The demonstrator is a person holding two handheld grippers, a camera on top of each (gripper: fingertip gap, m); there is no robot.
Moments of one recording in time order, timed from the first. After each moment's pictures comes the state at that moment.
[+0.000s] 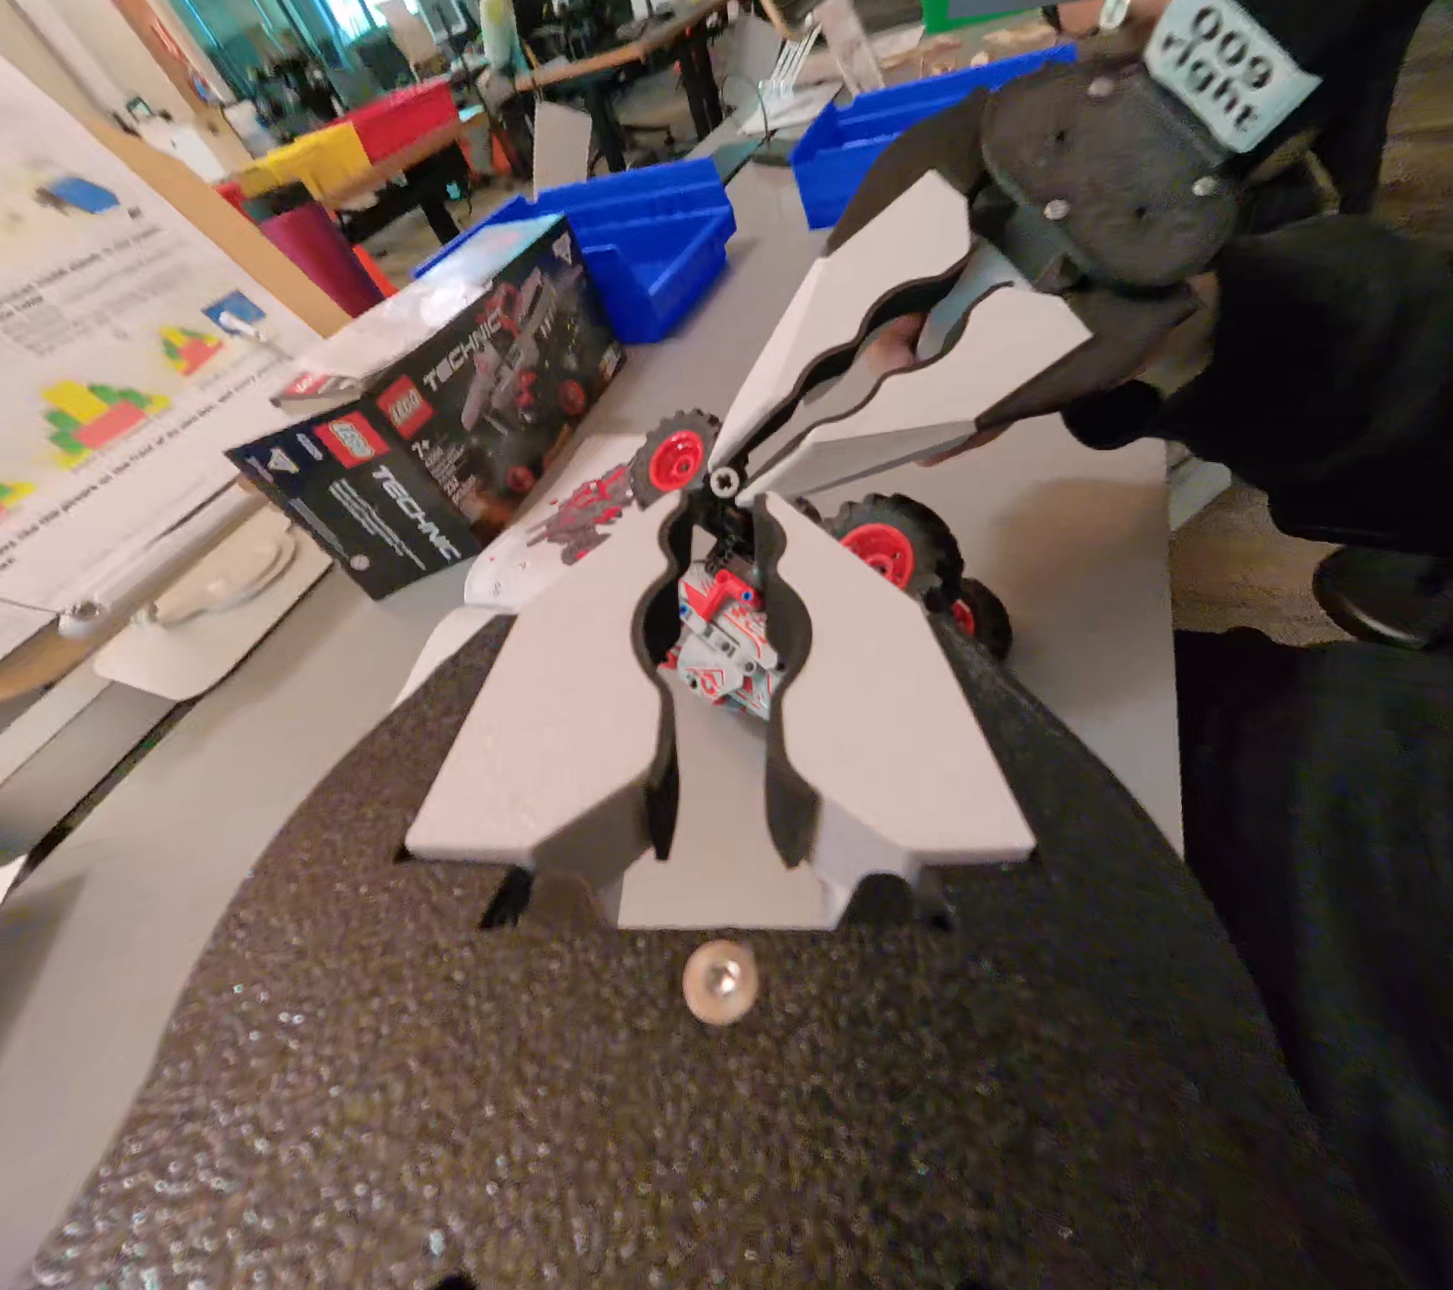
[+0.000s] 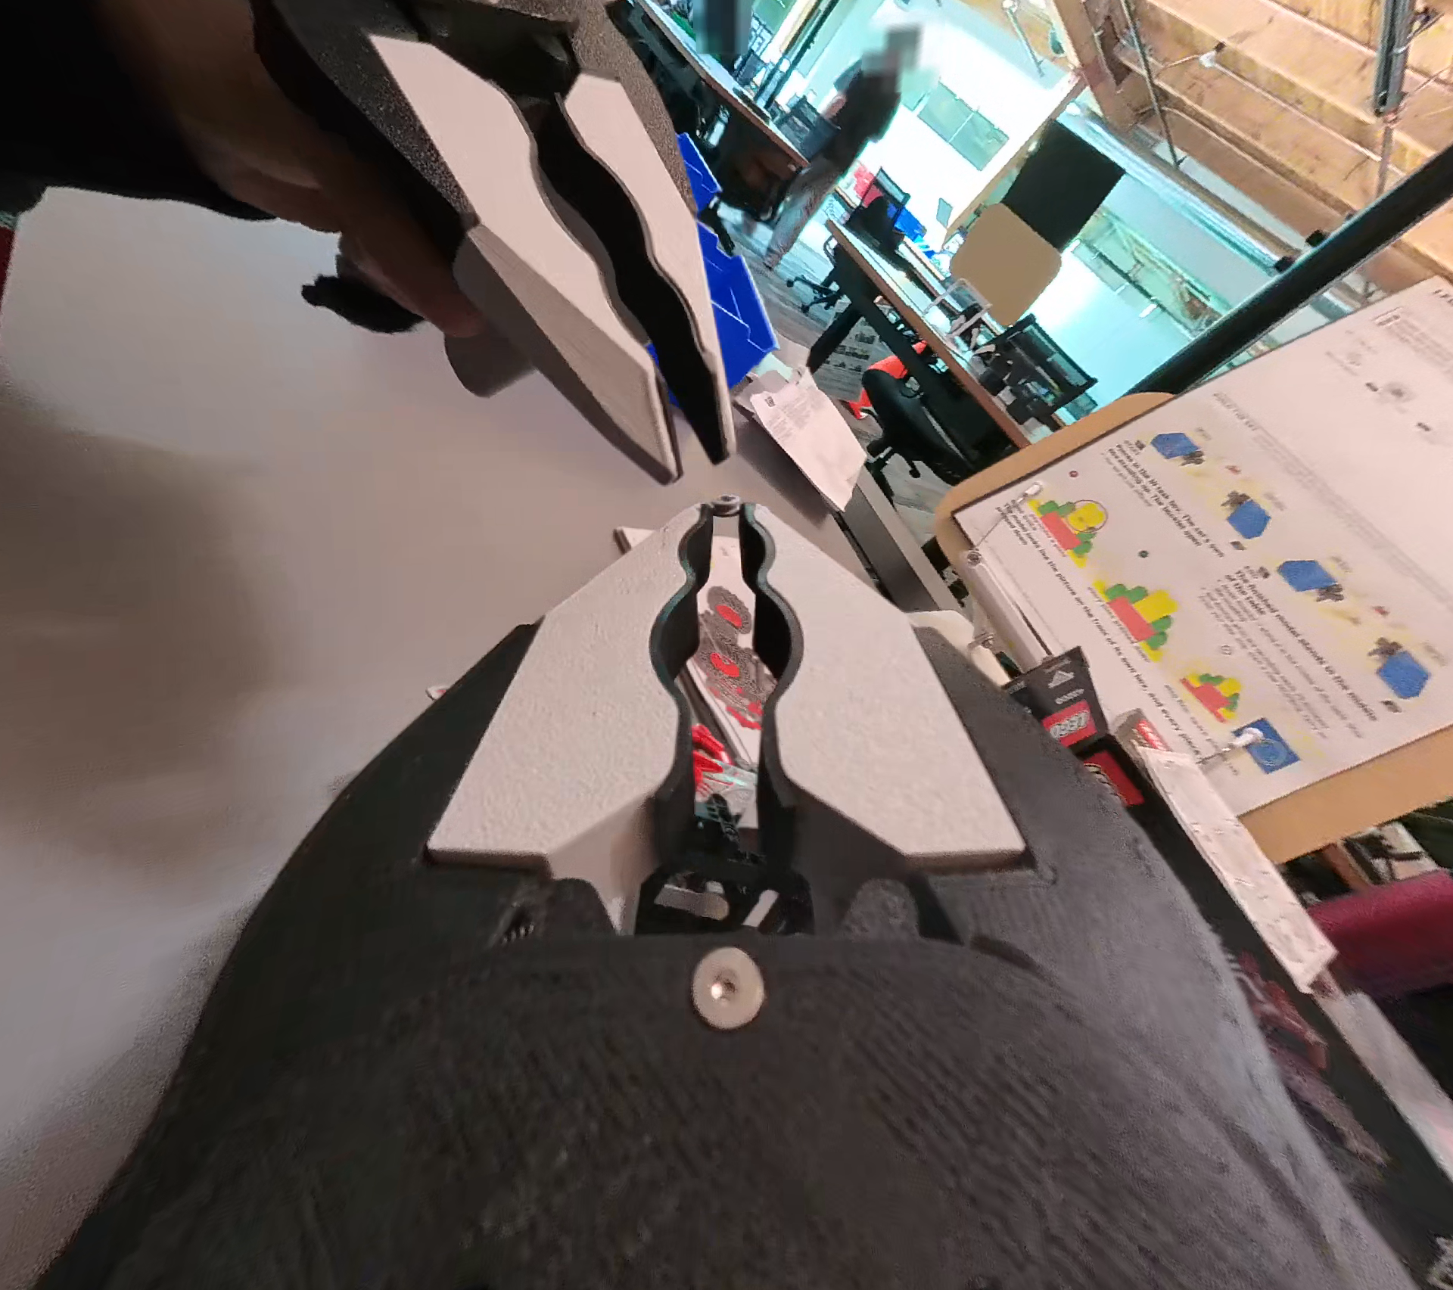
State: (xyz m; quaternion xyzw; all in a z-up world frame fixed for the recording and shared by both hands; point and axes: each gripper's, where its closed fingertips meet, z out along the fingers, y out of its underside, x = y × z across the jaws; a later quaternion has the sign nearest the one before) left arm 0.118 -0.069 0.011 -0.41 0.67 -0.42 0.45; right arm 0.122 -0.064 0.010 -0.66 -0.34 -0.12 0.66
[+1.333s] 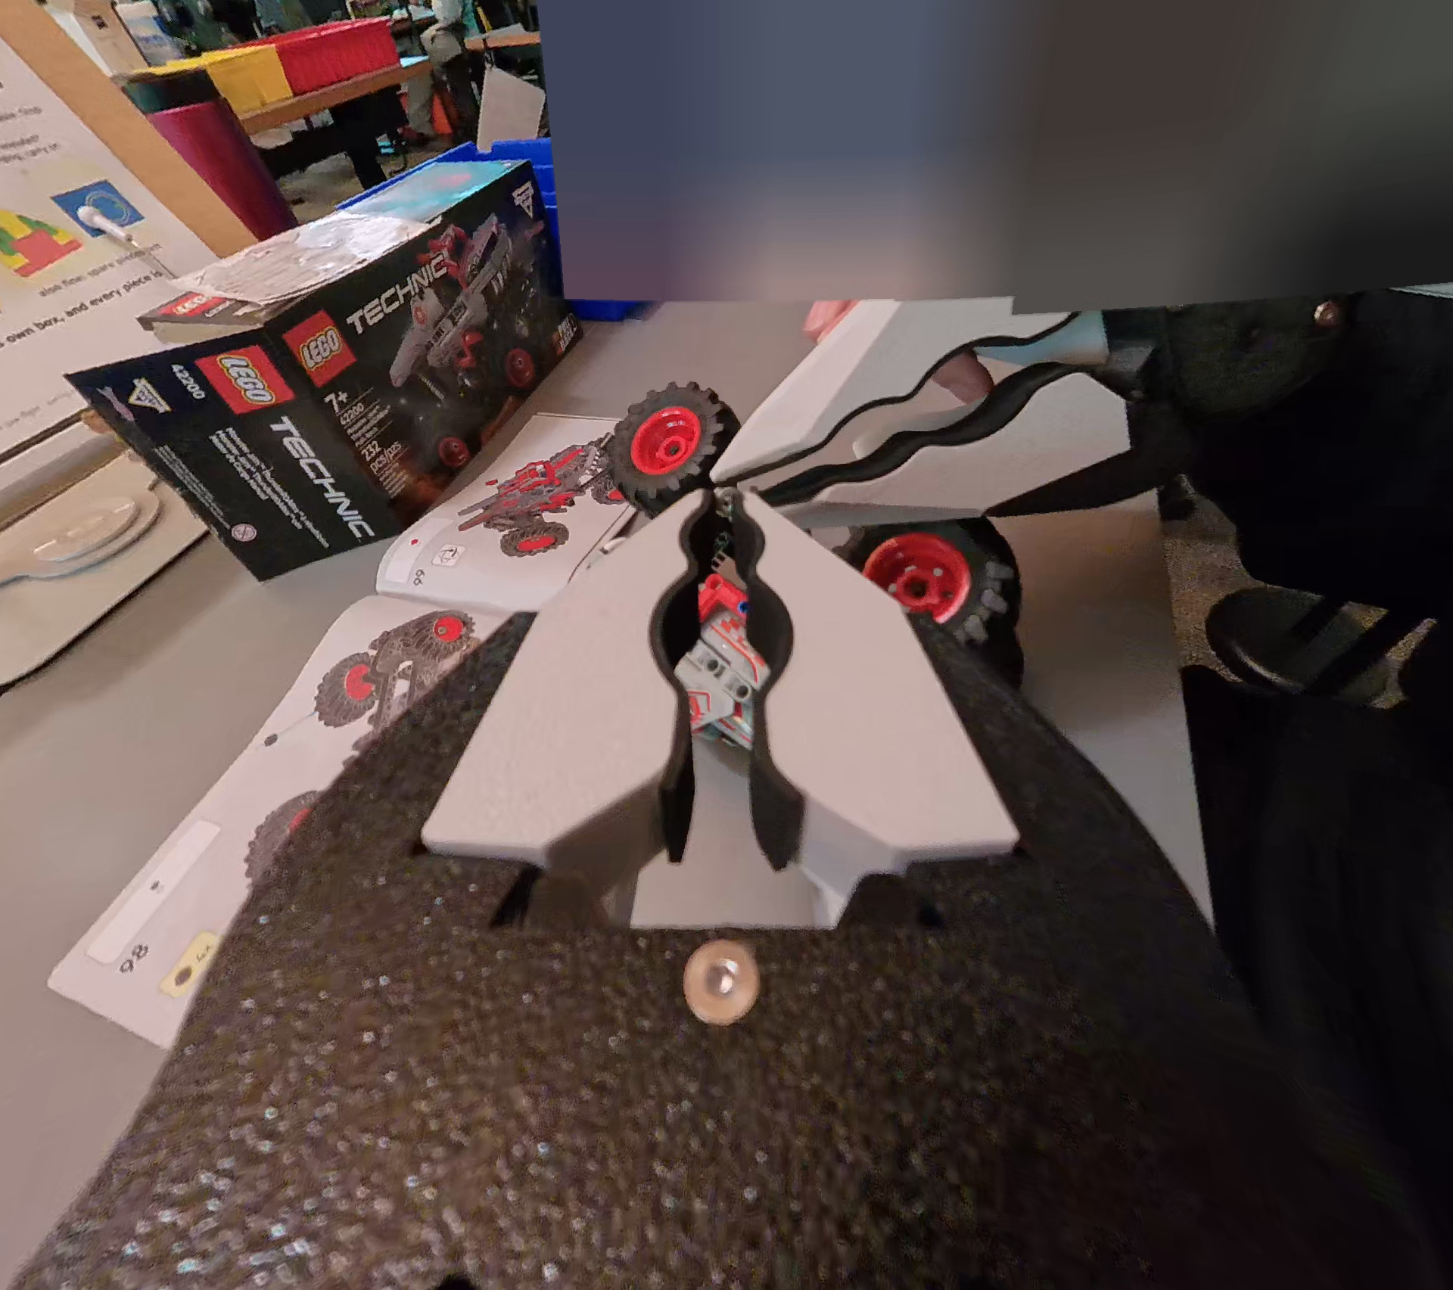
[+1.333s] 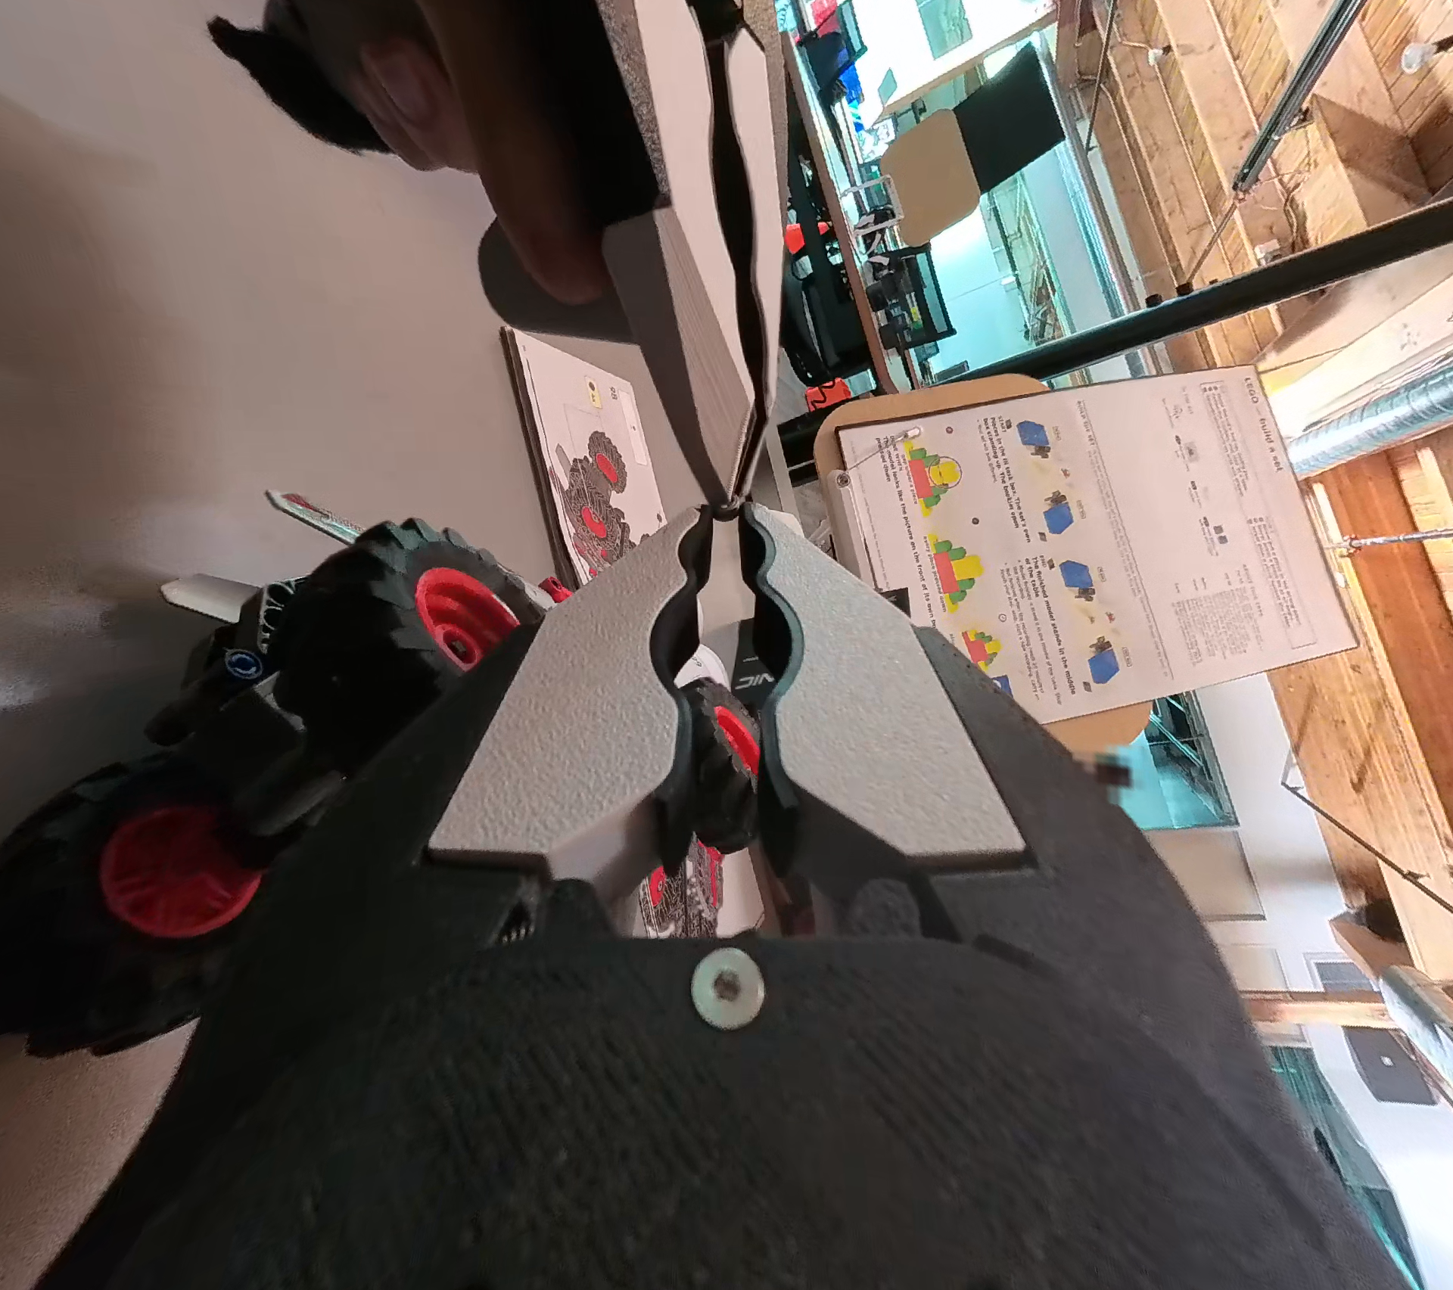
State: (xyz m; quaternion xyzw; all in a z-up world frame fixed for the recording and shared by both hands) left arm 0.150 -0.061 -0.017 -0.43 0.66 -0.48 0.40; right arm 0.144 -0.056 -0.017 -0.65 -0.42 -0.33 0.55
